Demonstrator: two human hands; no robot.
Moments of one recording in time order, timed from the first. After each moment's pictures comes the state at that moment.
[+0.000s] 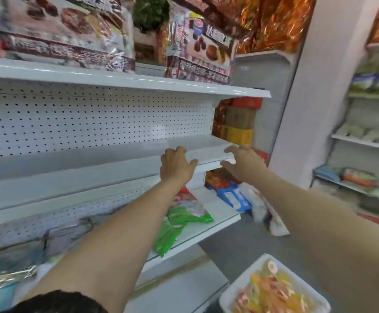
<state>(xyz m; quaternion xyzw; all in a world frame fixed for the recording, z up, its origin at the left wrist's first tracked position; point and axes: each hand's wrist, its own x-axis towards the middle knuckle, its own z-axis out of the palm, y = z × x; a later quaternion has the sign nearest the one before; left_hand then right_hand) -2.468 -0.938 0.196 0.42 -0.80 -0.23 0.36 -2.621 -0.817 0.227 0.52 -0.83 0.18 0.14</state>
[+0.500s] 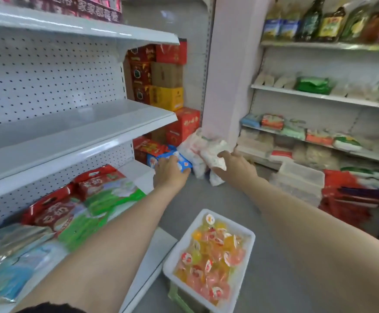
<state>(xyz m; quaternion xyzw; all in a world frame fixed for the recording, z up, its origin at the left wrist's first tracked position) -2.679 -0.841 0.083 0.32 -0.88 -0.29 0.21 -2.778 -0.672 0.121 0.34 -0.93 0.14 0.04</state>
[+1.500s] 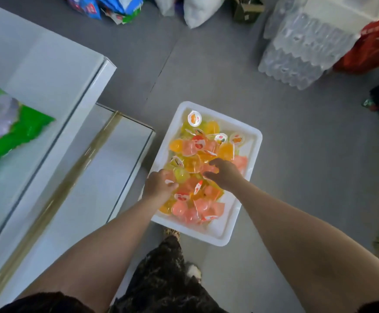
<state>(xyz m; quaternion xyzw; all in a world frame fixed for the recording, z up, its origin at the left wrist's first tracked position) -2.787 -0.863 -0.315 0.32 -0.83 -0.38 -0.25 -2.901 -0.676 -0.295 0.07 -0.89 0.18 -0.41</state>
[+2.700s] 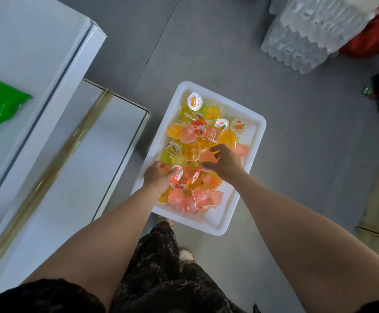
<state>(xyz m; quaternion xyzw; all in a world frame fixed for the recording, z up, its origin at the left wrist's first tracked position) -2.785 -0.857 -0.358 0.43 -0.71 -0.49 -0.25 -2.899 -0.676 -0.328 -0.02 -0.89 0.28 -0.37</state>
